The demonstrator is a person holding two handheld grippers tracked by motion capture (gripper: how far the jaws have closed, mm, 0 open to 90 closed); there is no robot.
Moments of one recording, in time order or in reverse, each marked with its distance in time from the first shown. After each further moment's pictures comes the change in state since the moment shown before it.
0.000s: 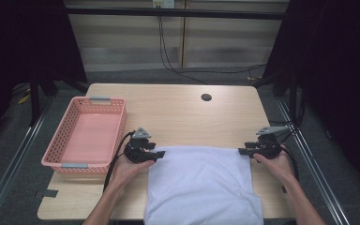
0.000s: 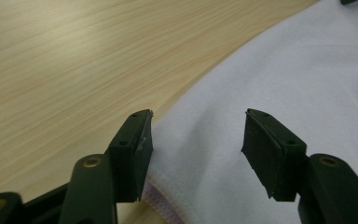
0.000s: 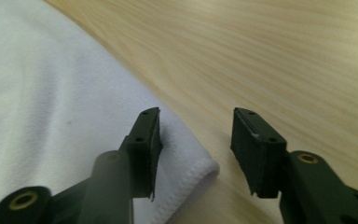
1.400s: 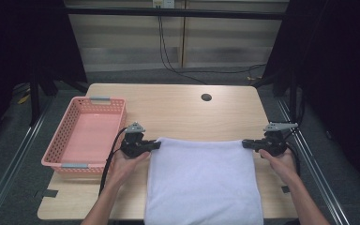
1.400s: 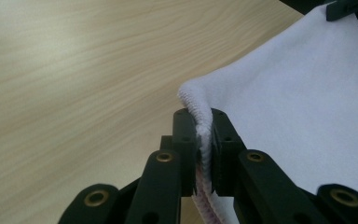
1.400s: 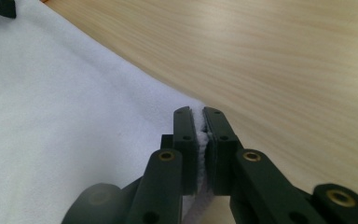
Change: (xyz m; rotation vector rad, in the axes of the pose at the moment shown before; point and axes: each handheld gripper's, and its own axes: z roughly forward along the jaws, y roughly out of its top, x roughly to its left) left arm 0.010 0.016 -0.012 -0.098 -0.071 -0.022; right arm 0.002 0.013 -0.027 -0.128 0.076 0.005
